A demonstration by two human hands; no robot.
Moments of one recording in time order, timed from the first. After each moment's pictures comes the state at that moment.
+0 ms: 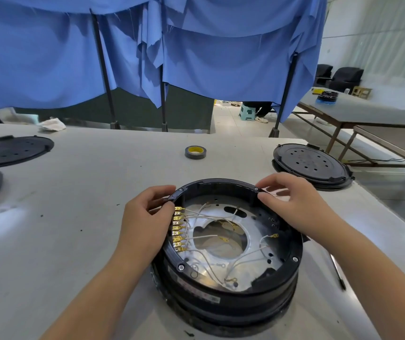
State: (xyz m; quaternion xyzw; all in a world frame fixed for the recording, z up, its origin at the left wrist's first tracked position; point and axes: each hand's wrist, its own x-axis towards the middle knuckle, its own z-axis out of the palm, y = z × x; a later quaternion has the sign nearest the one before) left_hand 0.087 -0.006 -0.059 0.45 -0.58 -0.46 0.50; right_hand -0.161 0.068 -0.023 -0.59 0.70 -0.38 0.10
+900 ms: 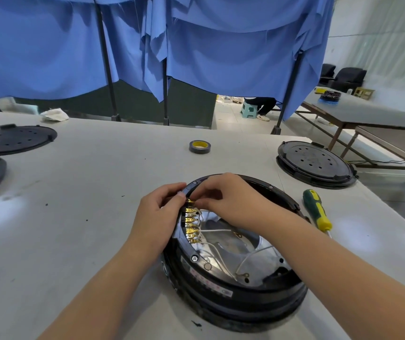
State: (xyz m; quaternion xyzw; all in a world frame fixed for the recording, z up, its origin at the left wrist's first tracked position) left_hand 0.083 -0.011 -0.068 0.40 -0.58 -0.51 0.49; right_hand -0.072 0.019 -0.024 -0.71 0.61 -0.28 0.22
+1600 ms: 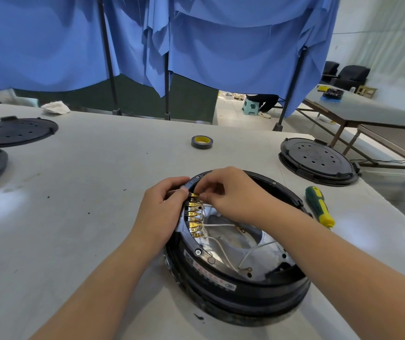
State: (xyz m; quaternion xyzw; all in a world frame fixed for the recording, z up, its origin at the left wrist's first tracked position) left_hand 0.083 -0.013 -0.069 0.40 -0.58 -0.52 0.49; right_hand -0.070 0.018 -0.025 -0.70 0.63 -0.27 0.19
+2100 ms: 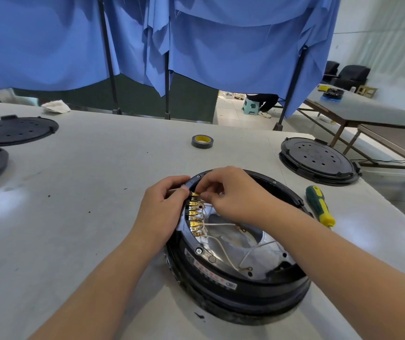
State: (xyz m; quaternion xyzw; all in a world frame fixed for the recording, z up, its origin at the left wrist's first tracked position) left_hand 0.083 -0.014 -0.069 0.39 -0.59 -0.52 0.49; right_hand -0.068 0.018 -0.025 -0.71 0.64 -0.25 0.15
